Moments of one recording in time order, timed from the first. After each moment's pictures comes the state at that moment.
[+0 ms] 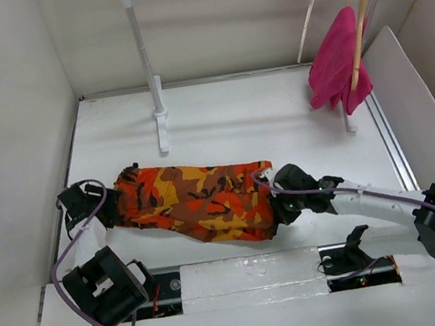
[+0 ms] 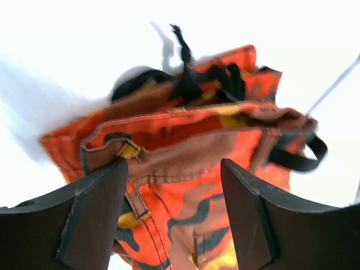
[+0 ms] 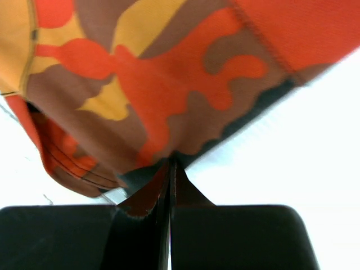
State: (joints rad) left arm 0.52 1.12 0.48 -0.24 0.22 -0.78; right arm 0.81 1.17 0.52 -0.33 -0.18 0.26
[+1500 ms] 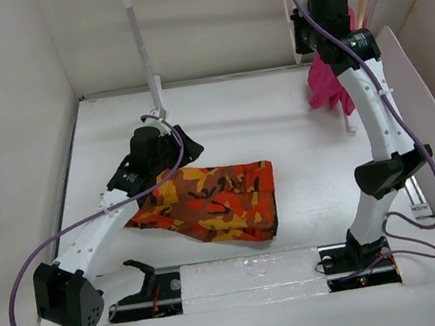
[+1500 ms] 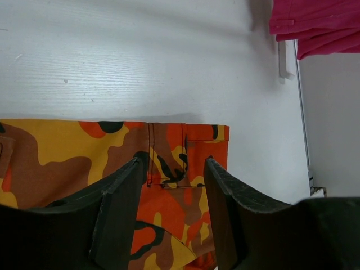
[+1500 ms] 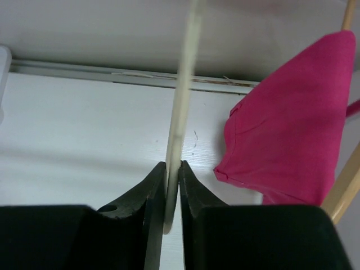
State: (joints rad) left arm -0.46 1.13 0.92 -0.26 0.13 -0.67; right arm 0.26 1.82 2.33 -0.88 0.23 0.01
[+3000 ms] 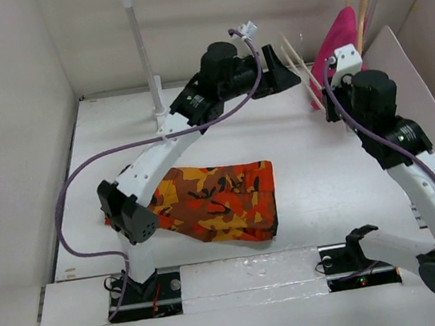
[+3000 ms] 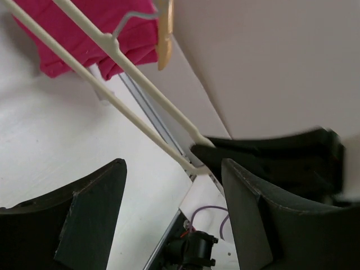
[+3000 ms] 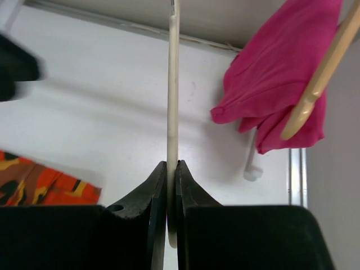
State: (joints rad) left arm -0.78 1.85 2.09 -0.39 0.33 -0.77; right arm 0.32 1.05 1.38 -0.62 0.23 -0.08
